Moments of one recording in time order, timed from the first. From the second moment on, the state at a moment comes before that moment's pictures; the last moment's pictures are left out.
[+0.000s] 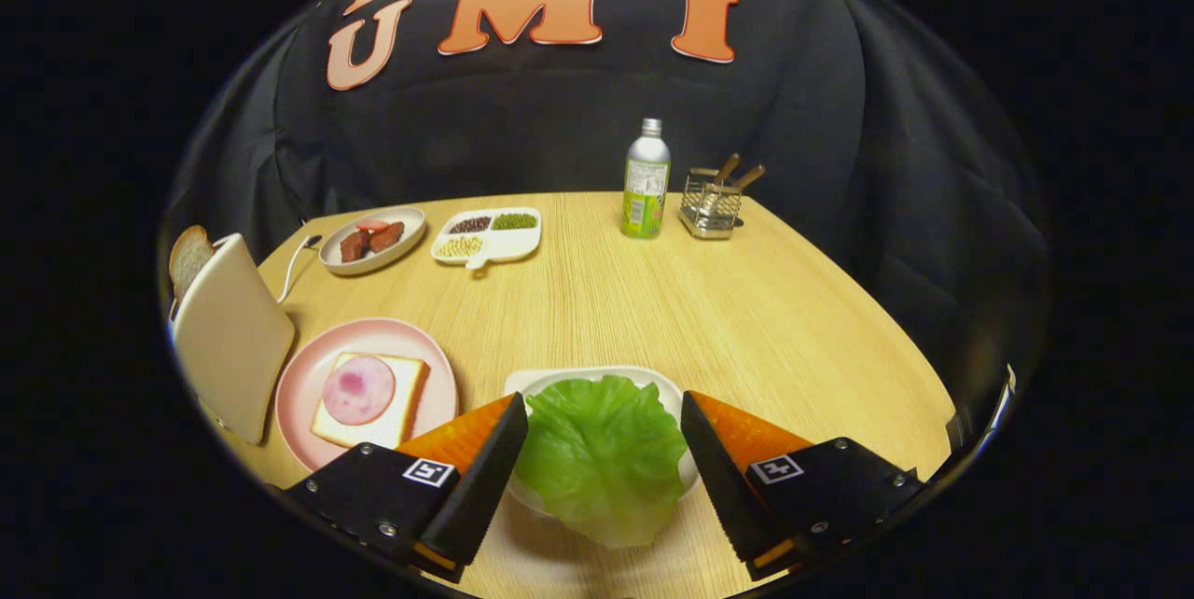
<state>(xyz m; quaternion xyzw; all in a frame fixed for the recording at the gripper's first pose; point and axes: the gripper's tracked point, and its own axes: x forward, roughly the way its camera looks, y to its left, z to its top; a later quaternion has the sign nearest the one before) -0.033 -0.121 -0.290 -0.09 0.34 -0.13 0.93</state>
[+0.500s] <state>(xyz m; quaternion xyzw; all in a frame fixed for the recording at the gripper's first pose) -0.044 -0.128 -0.323 -0.08 0.39 -0.13 0.91</state>
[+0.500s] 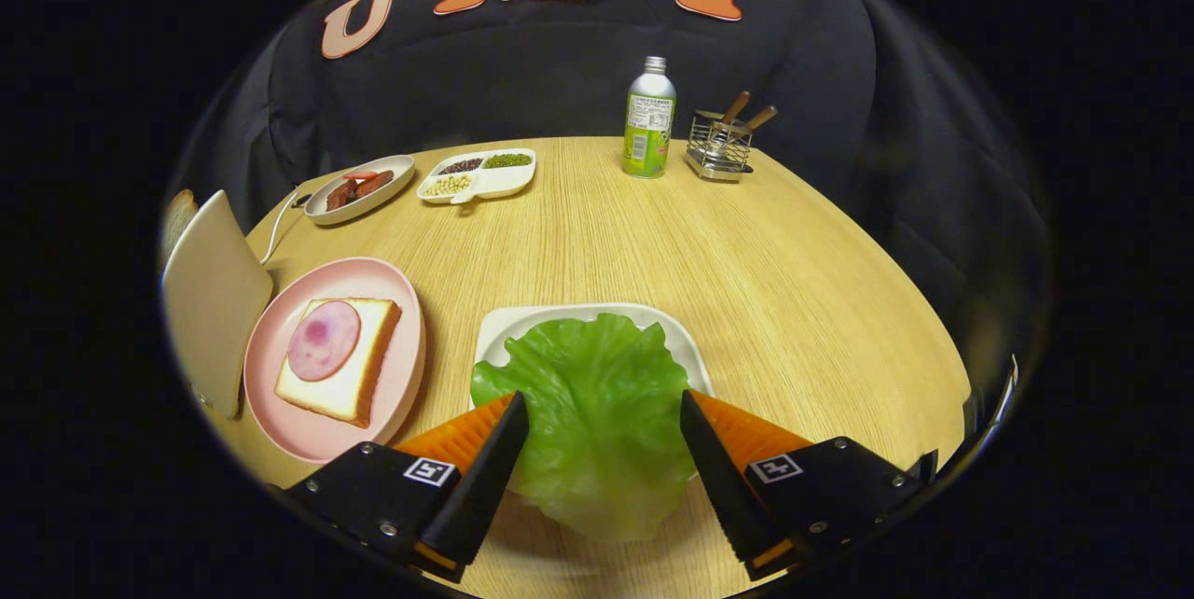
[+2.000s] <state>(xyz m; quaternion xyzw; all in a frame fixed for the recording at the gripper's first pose) -0.044 -0.120 -0.299 -0.06 0.40 -0.13 0.90</state>
